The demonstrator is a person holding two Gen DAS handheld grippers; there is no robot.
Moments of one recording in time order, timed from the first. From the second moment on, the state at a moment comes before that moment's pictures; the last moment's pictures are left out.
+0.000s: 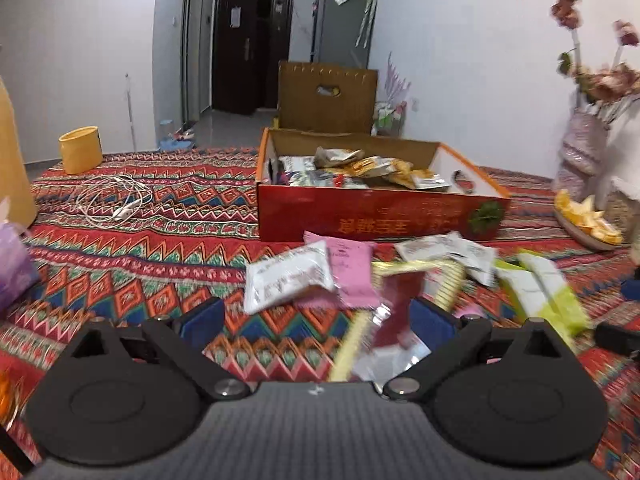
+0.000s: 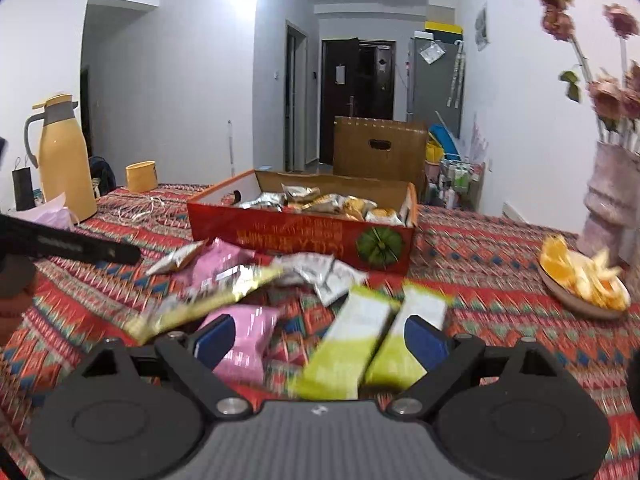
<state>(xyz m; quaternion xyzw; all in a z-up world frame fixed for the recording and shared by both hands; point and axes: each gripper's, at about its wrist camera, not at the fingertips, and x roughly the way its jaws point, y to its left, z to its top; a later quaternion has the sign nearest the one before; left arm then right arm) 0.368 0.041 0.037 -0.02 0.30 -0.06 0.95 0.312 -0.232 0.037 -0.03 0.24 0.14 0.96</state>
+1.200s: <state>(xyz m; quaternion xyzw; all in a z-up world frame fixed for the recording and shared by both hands) 0.436 0.066 -0.014 -0.06 0.30 -0.12 0.94 0.503 -0.174 -0.013 -0.03 0.32 0.21 0.92</state>
